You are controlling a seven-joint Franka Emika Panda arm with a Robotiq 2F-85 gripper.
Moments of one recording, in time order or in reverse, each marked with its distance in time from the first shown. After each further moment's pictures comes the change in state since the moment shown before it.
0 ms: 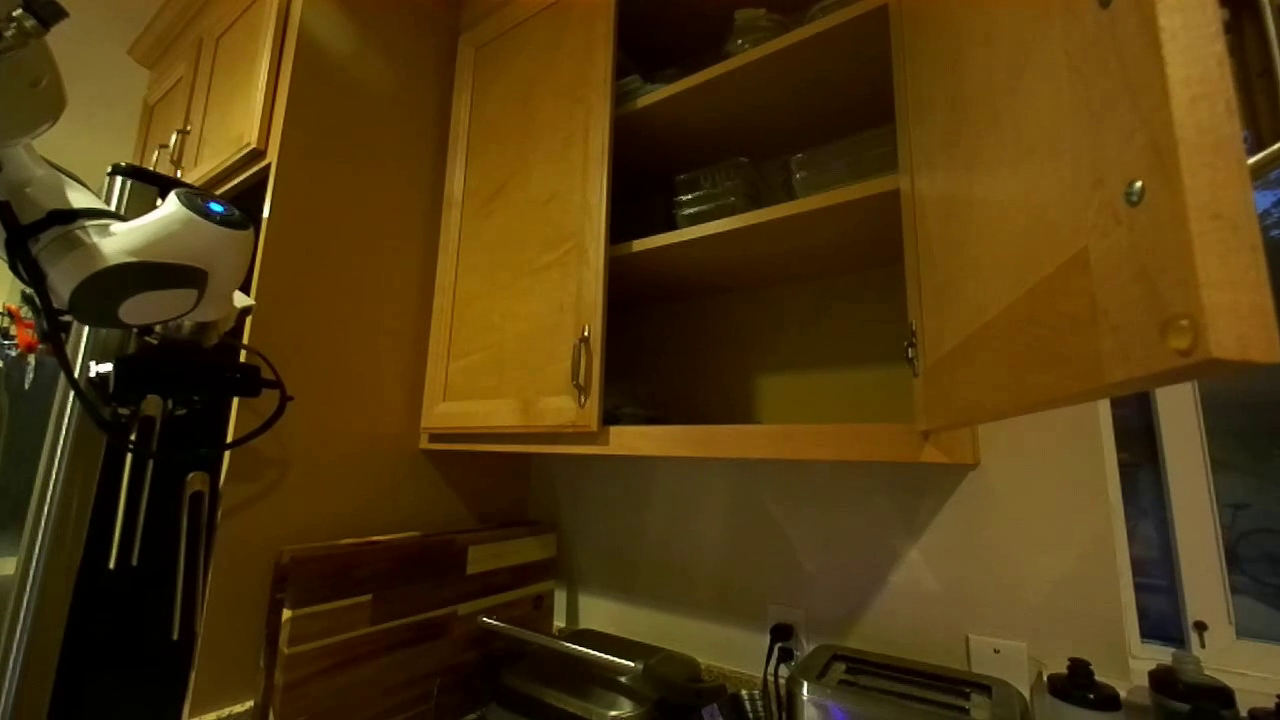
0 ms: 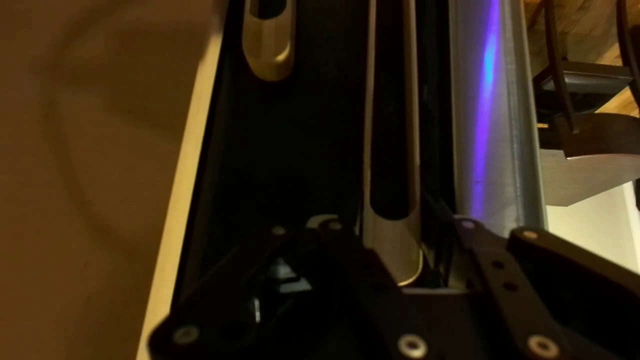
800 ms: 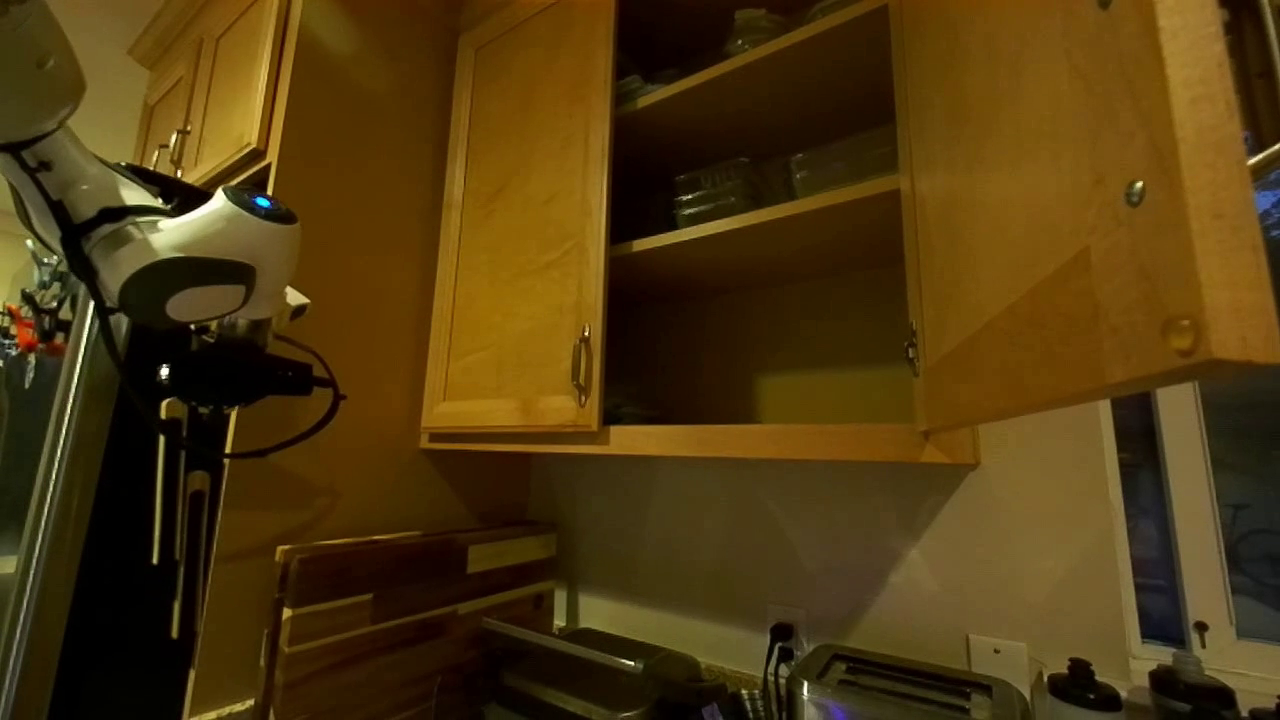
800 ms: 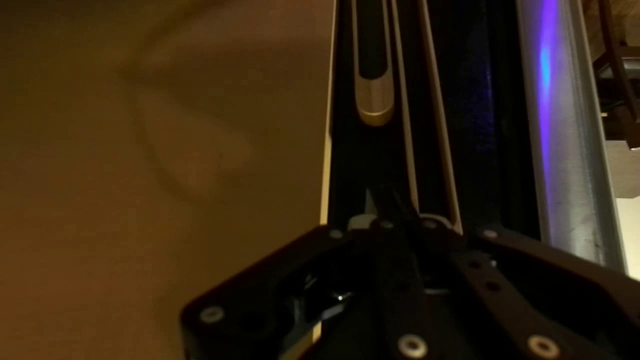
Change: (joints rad) arm -0.080 -0.071 -0.055 -0.056 -0.004 -0.019 0.000
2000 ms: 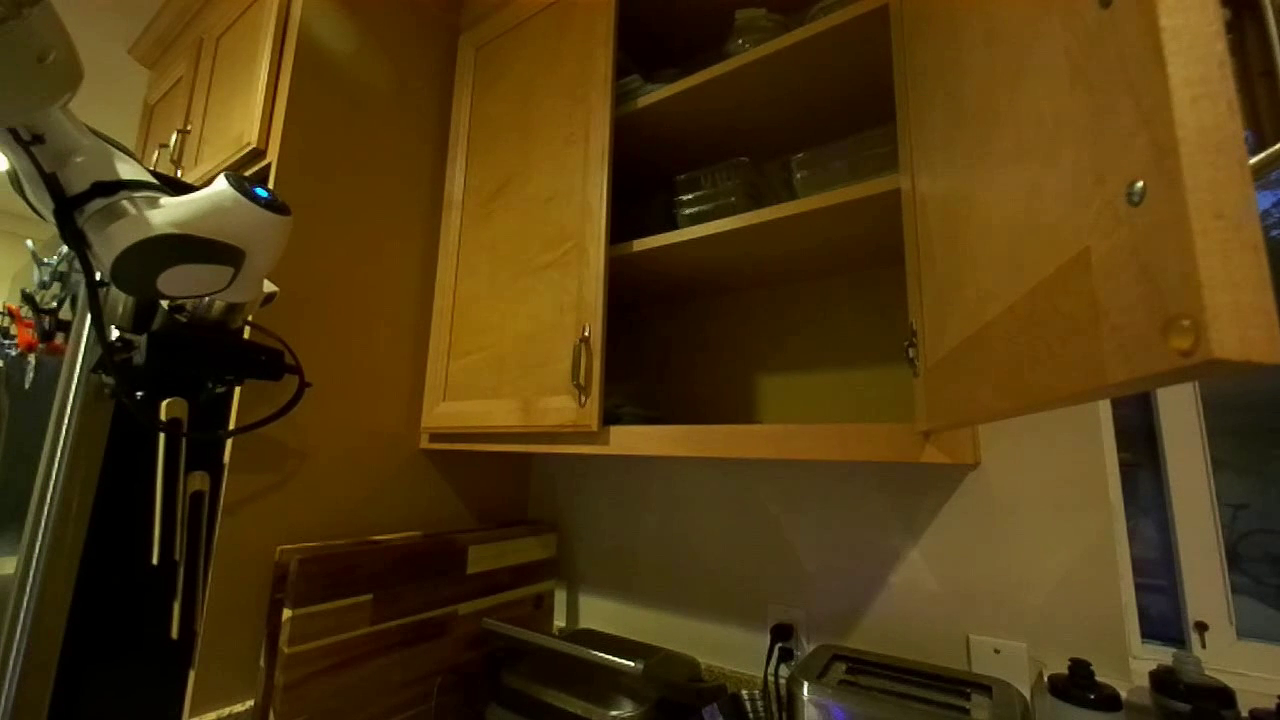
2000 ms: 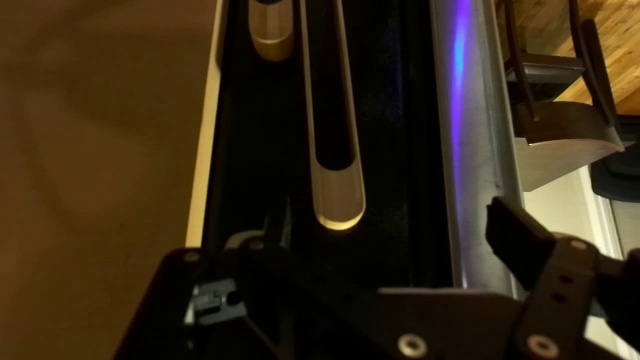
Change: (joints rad) arm 0.007 0.046 0.036 0.119 0.060 -0.172 -0.060
